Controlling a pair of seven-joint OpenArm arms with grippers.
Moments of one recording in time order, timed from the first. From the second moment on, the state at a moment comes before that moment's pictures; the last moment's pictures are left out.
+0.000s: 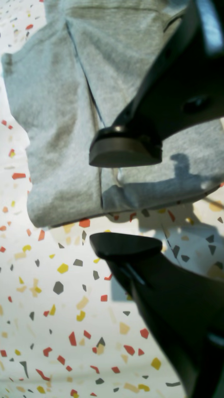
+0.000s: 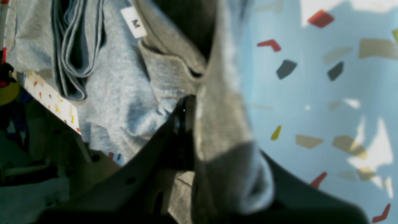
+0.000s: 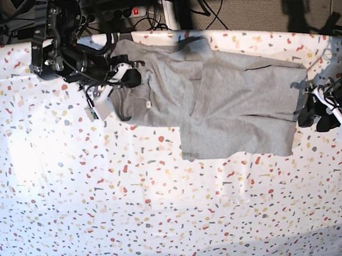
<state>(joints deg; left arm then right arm) -3.2 -34.2 -1.3 80.9 -39.9 -33.8 35.3 -10.1 -2.5 15.6 93.9 30.5 32.9 -64.3</state>
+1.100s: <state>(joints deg) 0.2 -34.2 -1.2 80.9 -41.4 -33.8 34.7 -9.5 -3.4 16.1 119.4 46.3 33.1 -73.0</state>
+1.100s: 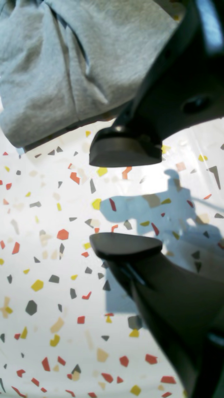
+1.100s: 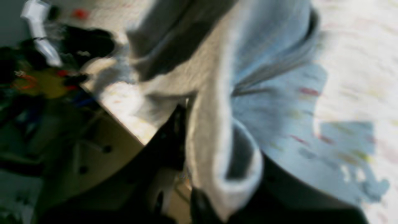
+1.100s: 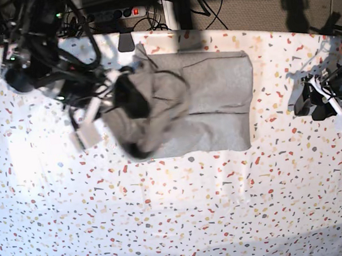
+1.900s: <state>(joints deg) 0.4 -34.2 -1.2 80.9 -41.6 -33.9 34.2 2.8 -8.9 -20.2 88.9 22.1 26.1 -50.6</state>
